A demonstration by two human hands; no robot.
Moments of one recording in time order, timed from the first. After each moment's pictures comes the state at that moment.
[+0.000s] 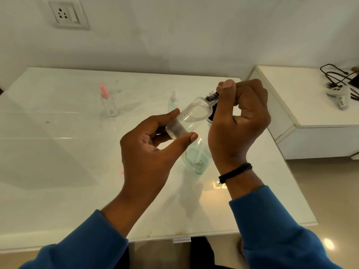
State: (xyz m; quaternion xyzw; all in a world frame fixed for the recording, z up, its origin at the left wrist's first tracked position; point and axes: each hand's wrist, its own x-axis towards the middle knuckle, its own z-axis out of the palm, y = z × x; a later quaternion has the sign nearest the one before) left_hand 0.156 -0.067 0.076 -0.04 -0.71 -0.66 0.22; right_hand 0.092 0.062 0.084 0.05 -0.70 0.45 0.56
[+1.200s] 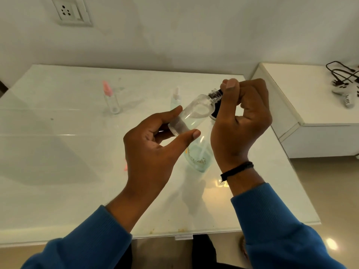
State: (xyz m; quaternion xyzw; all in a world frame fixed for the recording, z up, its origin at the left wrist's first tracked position) left_hand 0.154 -0.068 0.073 -0.04 -0.72 -0.65 0.23; right_hand 0.091 0.061 0.081 0.06 -0.69 0.46 0.55
